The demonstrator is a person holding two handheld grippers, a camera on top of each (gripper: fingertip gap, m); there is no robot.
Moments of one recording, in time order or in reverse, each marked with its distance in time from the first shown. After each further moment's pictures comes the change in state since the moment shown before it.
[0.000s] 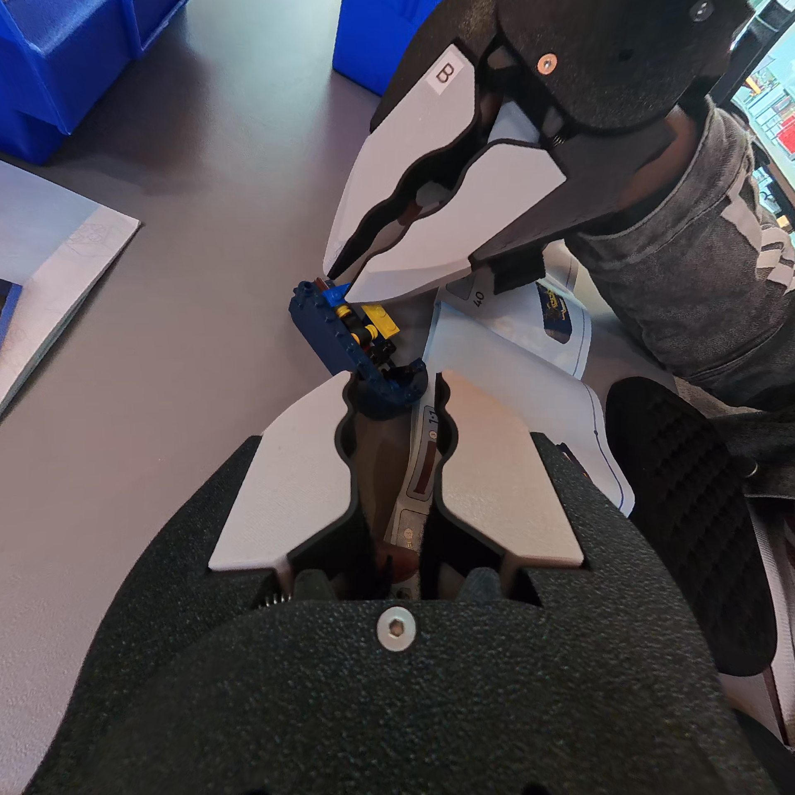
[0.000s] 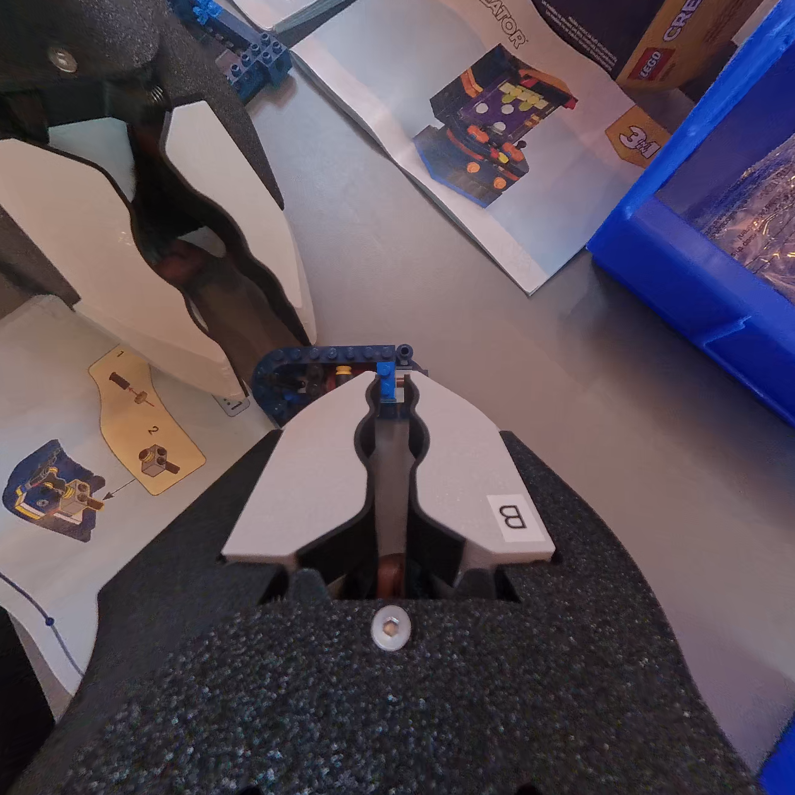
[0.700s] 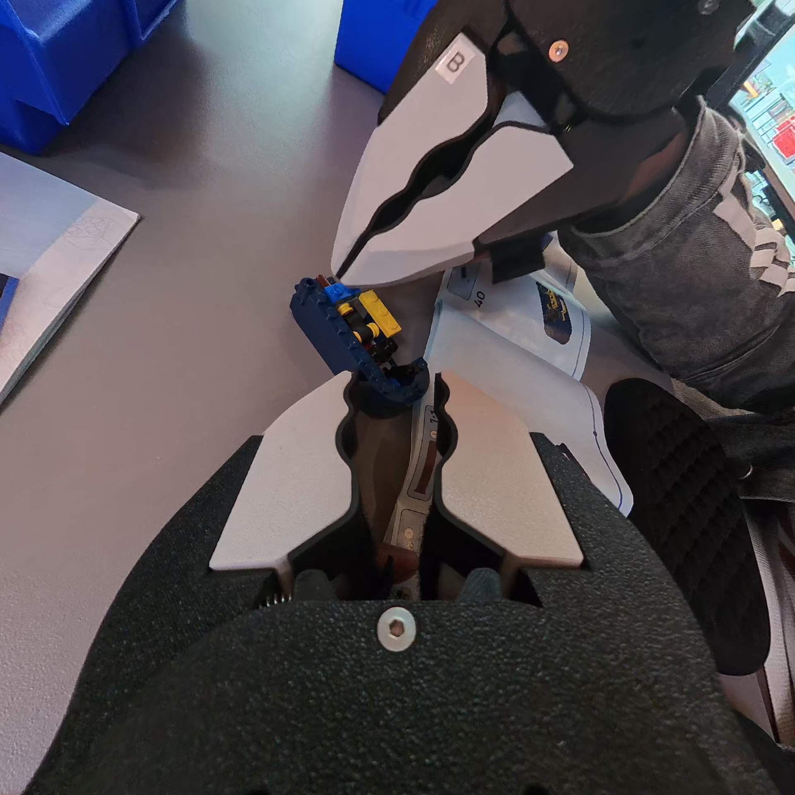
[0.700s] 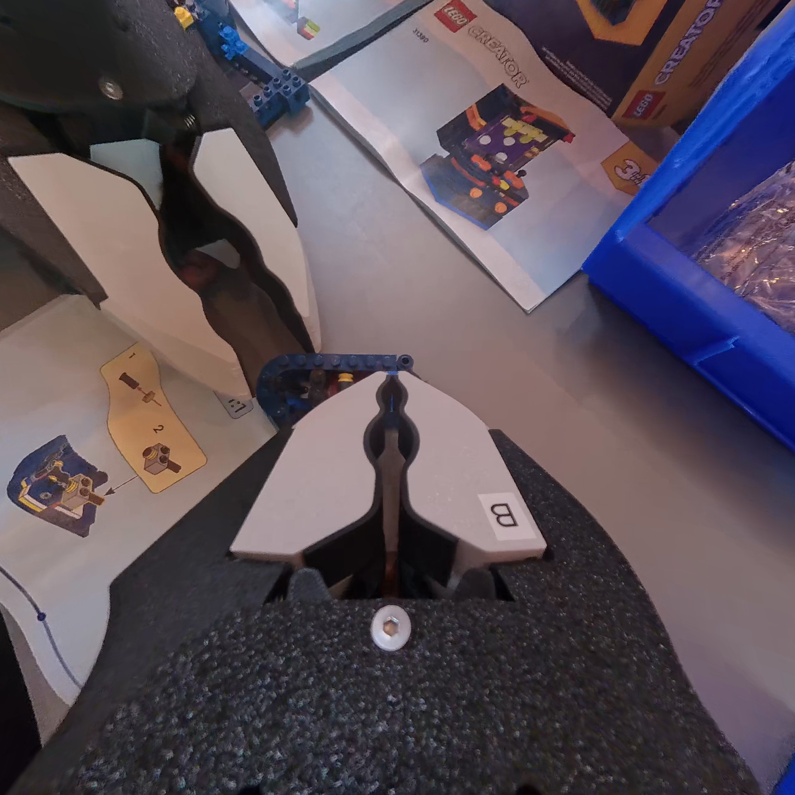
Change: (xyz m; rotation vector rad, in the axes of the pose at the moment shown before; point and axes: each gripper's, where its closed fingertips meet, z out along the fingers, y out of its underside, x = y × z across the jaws) left arm -0.001 0.001 0.000 -0.005 0.003 -0.014; right arm 0.000 -0.005 -0.002 0.056 -0.026 -0.024
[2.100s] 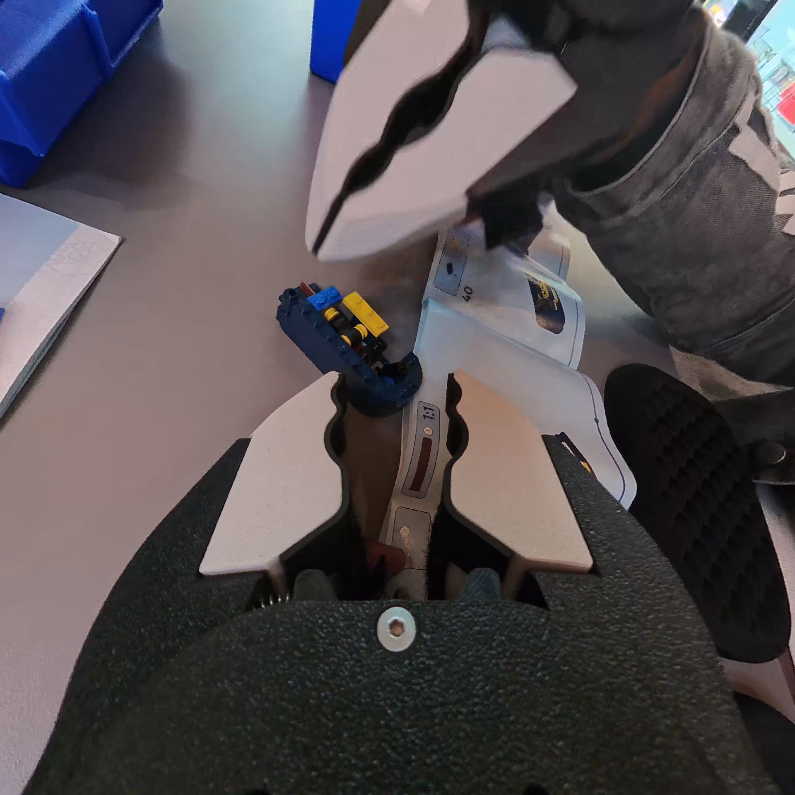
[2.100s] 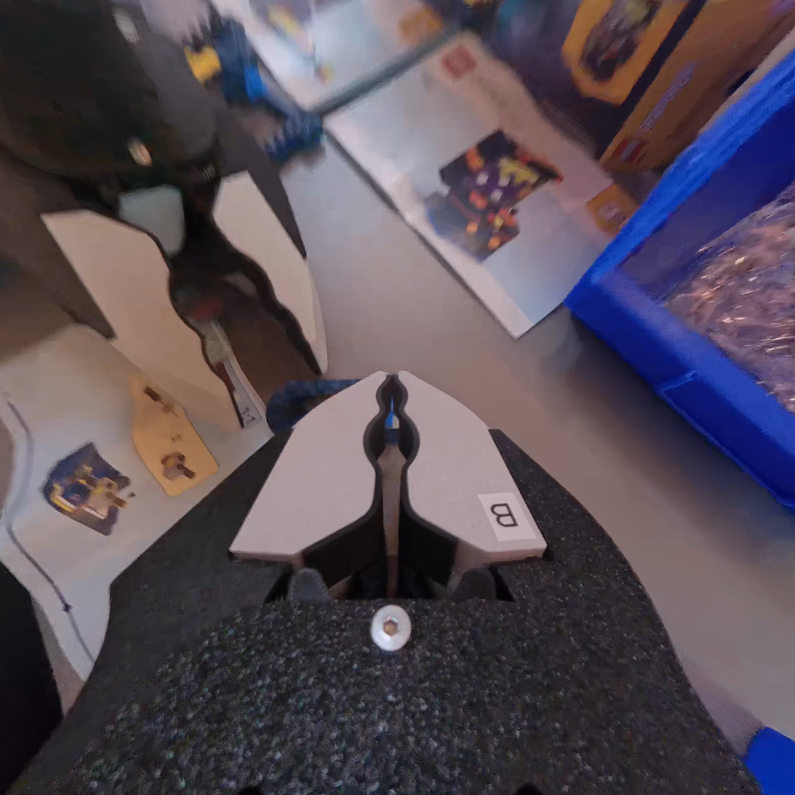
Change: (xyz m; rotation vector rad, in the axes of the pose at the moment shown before) left arm 0.007 0.000 0.000 0.002 0.012 0.069; right arm 0.001 -0.018 -0.011 0.023 -0.015 -0.020
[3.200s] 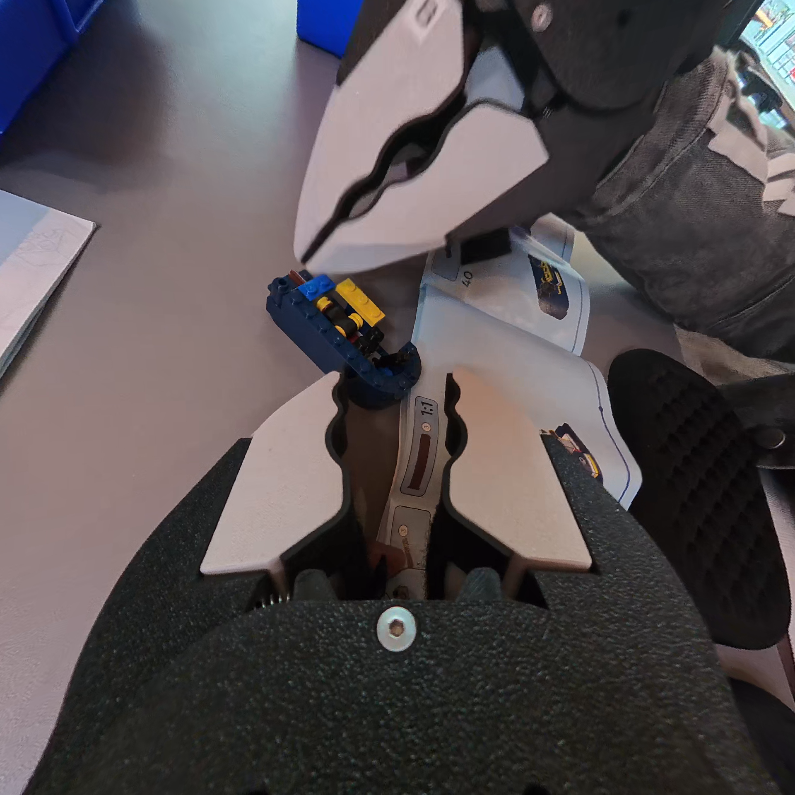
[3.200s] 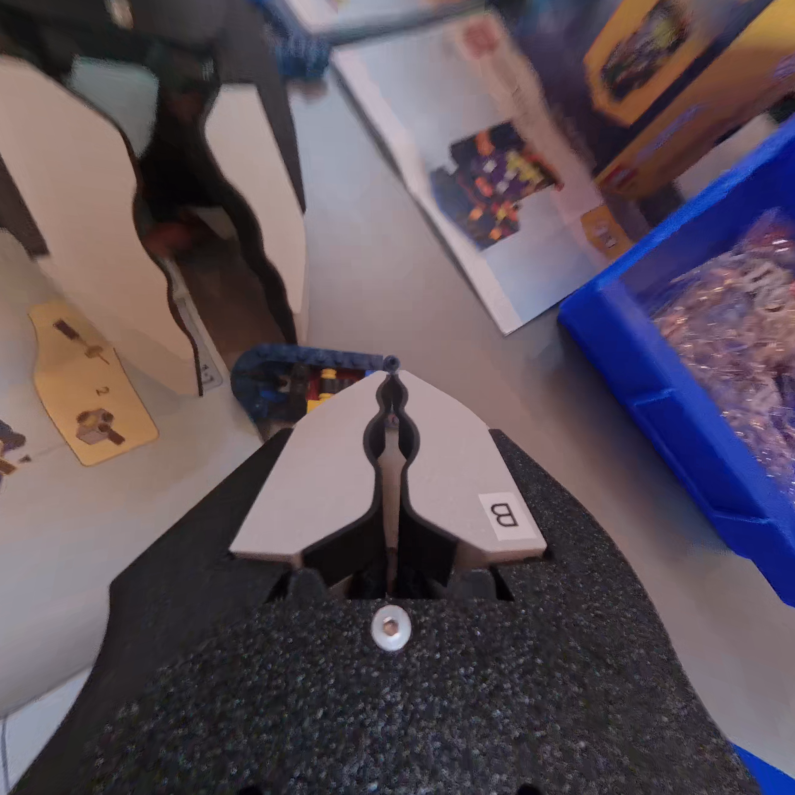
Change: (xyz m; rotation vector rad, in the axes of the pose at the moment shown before) left arm 0.002 0.006 0.004 -0.050 0.005 0.009; right arm 0.003 0.016 0.008 -0.016 0.097 -0.214
